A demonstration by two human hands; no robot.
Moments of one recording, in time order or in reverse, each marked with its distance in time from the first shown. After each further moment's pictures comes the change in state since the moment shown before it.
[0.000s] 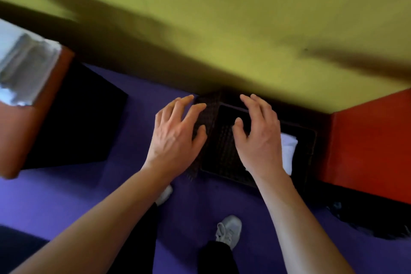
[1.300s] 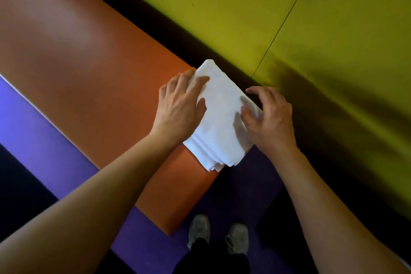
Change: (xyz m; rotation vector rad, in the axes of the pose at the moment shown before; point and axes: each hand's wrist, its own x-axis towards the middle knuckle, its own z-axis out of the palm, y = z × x) left_hand 0.070 -0.550 -0.249 0.020 0.116 -0.378; right_hand 0.184 -0.470 0.354 -0.028 -0.296 -0.340
